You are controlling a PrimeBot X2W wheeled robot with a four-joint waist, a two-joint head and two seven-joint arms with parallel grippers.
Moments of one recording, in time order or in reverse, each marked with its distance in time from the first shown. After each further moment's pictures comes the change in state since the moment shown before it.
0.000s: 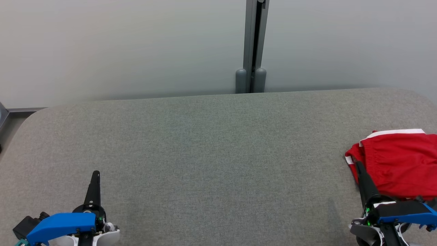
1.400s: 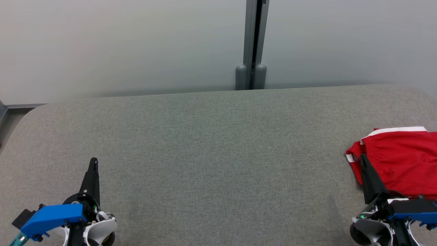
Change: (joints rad) left arm -0.034 0.000 0.016 -0.036 -0.209 0.000 0.054; right arm 0.000 -0.001 -0.018 -0.052 0.216 0.000 0.054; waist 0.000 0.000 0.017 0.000
